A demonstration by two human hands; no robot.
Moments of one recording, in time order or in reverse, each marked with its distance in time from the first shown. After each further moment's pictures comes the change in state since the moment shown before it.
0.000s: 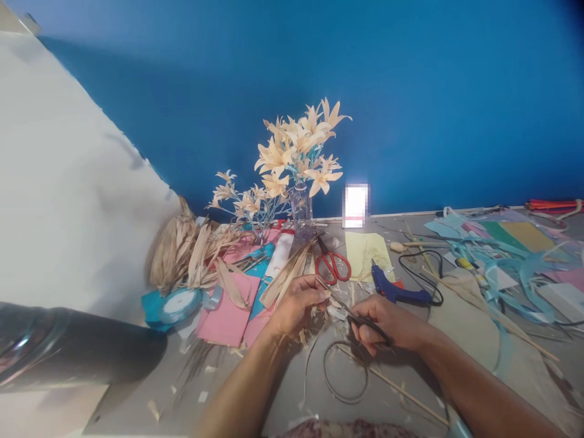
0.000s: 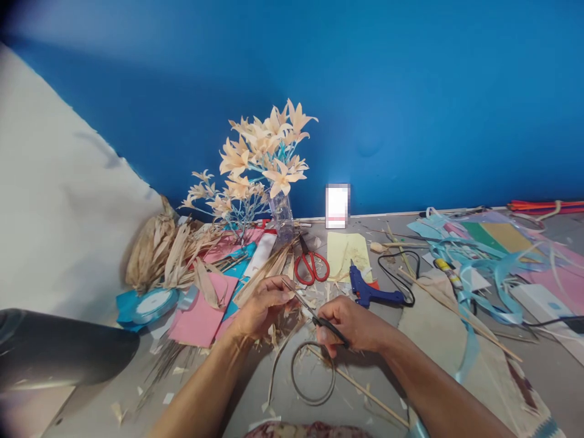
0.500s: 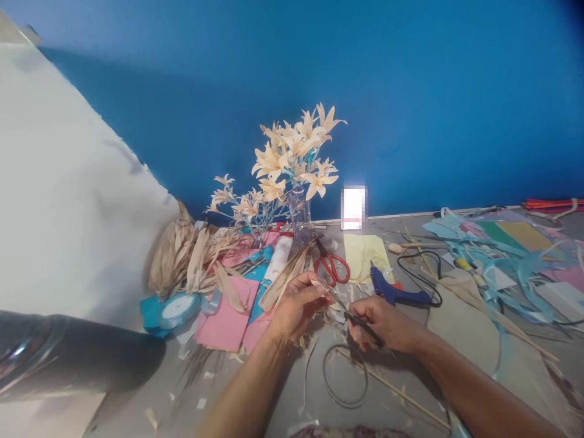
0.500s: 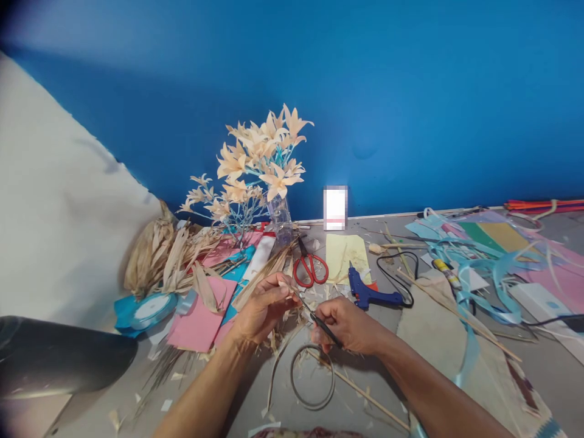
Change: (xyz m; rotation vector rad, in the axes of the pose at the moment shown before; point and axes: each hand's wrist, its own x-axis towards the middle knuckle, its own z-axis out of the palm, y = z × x) left_hand 0.000 0.001 0.002 -0.202 0.056 -0.011; right_hand 0.003 -0.003 0.005 -0.022 0.121 0.031
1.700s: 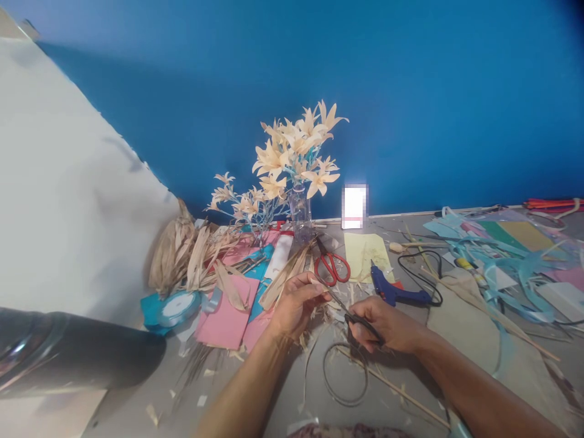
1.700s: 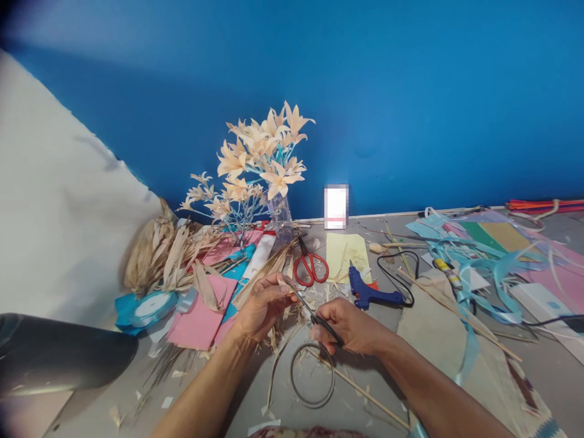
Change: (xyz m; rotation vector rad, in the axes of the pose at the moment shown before) left_hand 0.002 -0.003 0.002 0.007 0.073 0.043; right_hand -0.001 0.008 -0.003 -0.099 -0.062 -0.075
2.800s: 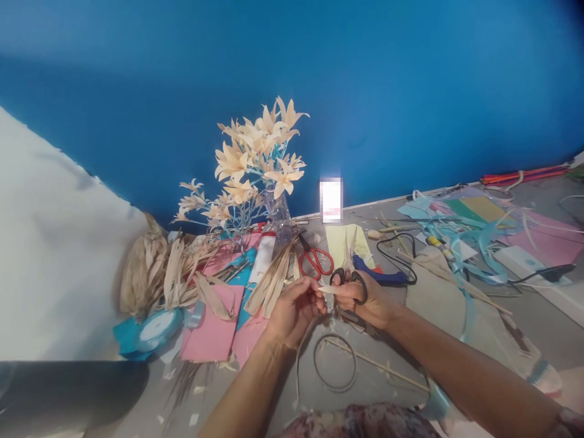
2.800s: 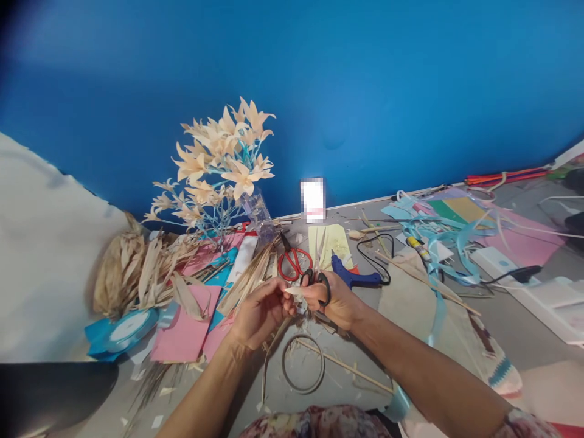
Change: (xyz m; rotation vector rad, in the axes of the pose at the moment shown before) left_hand -0.001 -0.014 0.011 -0.086 -0.127 -0.233; right_hand 0.018 -0.002 0.008 0.852 0.344 -0.082
